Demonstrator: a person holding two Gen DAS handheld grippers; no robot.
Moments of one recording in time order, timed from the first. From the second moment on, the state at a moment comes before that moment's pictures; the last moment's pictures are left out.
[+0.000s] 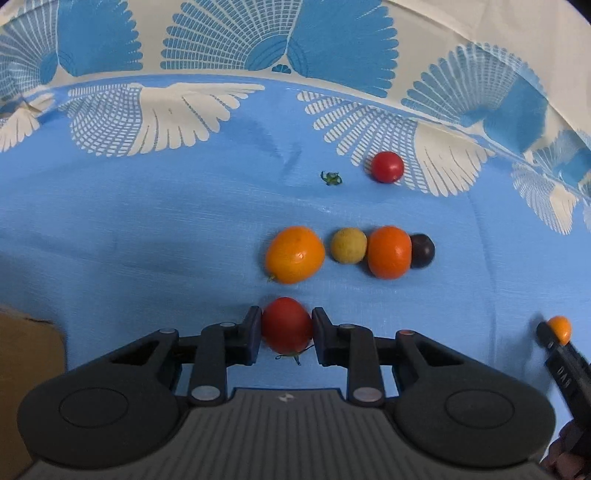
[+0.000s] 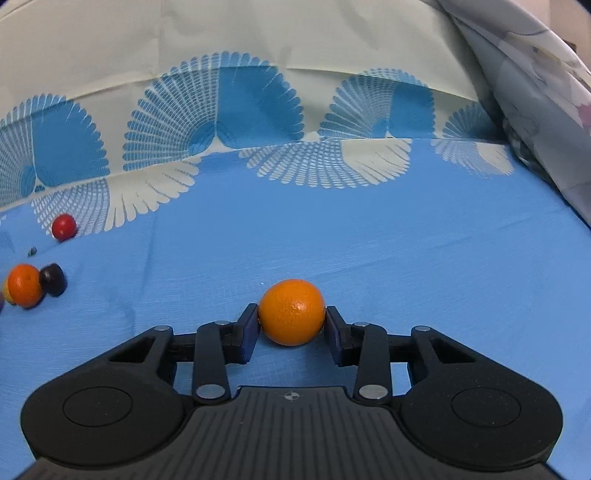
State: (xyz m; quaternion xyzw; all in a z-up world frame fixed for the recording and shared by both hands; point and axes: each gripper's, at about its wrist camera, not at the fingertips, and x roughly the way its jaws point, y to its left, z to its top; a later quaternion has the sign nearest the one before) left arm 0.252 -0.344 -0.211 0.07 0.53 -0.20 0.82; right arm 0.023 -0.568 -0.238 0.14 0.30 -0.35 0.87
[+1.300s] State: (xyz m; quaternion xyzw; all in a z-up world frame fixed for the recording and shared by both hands) left arm -0.023 0.099 -0.023 0.03 0.51 -0.16 0.85; right arm -0.184 -0.088 -0.020 0.15 0.28 -0.01 0.95
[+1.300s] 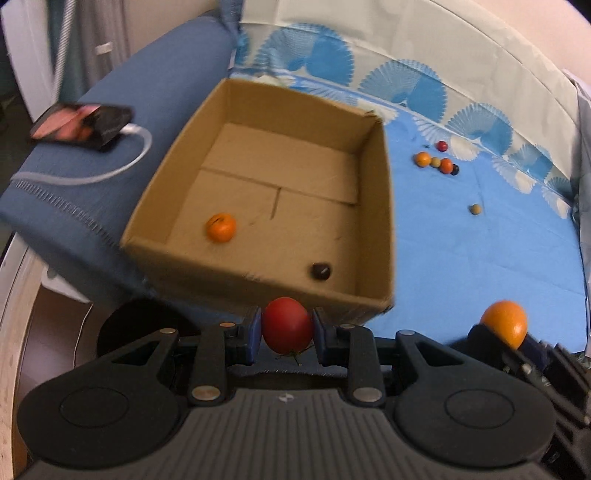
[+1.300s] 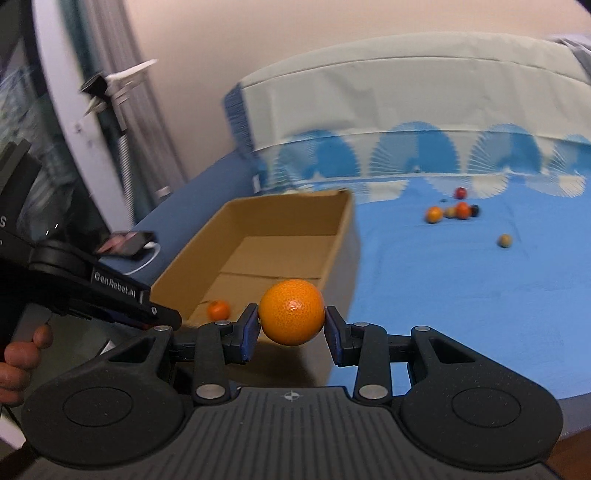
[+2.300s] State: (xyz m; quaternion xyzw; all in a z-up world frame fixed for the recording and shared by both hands) left arm -0.020 0.140 -0.032 -0.02 0.51 -0.15 0.85; right arm -0.165 -0.052 -0.012 0.10 0.31 -0.01 0.95
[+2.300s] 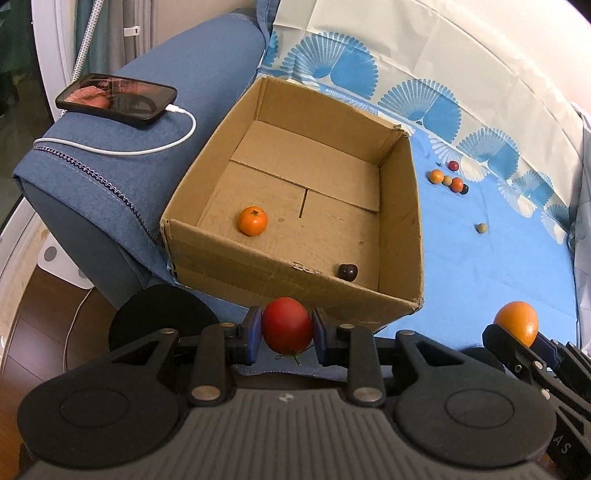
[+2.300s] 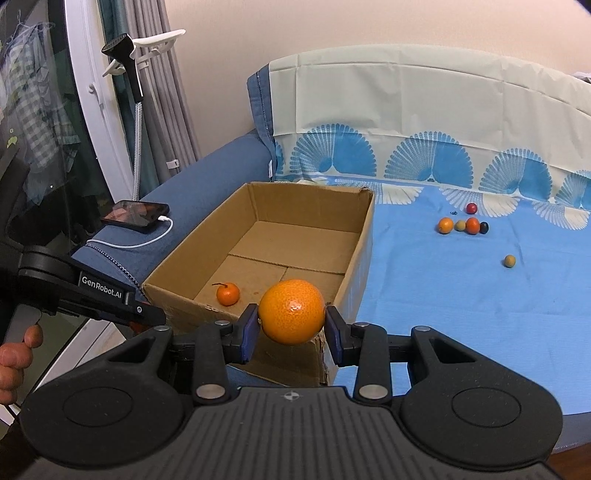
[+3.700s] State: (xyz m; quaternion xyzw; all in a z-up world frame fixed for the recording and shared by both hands) left arm 0.132 0.081 -0.110 0.09 0.52 -0.14 0.84; right arm -0.001 -0.049 -0.095 0.01 0.38 0.05 0.92
